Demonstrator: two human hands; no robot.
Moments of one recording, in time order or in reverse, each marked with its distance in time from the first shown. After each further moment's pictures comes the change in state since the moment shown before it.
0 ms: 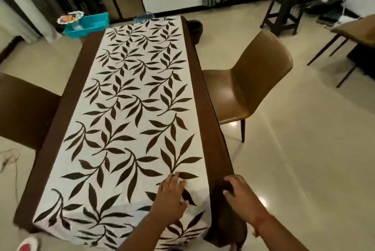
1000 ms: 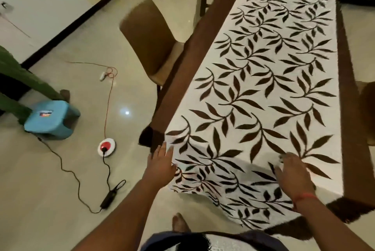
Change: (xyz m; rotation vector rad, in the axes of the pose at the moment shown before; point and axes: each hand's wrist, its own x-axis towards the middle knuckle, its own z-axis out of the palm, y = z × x) left_hand -0.238 -0.330 0.072 -0.338 0.160 -0.609; right_hand 0.021 -0.184 0.185 -0.555 0.155 -0.220
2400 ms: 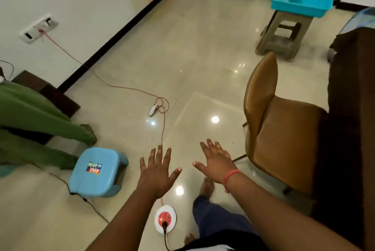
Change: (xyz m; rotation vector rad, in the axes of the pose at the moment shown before) left_hand 0.422 -0.573 -0.316 0.019 0.019 -0.111; right_hand 0.353 -0.901 0.178 -0.095 -0.483 -0.525
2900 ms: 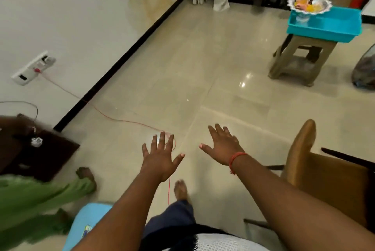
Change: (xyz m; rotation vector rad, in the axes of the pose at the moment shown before) left_hand 0.330 -0.032 -0.194 0.063 0.053 0.004; right_hand 0.318 -0.002 -0.220 0.024 0.108 0.053
